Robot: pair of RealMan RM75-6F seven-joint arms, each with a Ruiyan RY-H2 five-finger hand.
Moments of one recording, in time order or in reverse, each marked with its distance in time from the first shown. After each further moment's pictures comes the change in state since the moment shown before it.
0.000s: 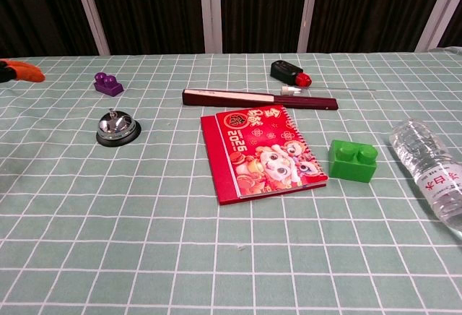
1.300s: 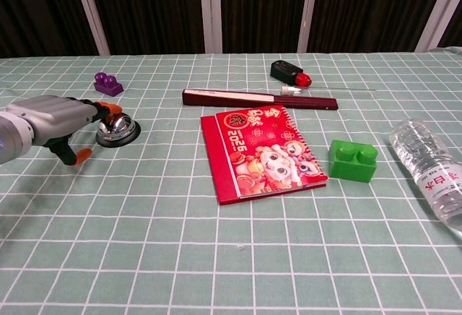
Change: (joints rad) left arm -0.298 -0.357 0.011 0.285 -0.478 -0.040 0.259; right arm 0.006 0.020 0.000 -0.019 0.019 -0.029 0.058
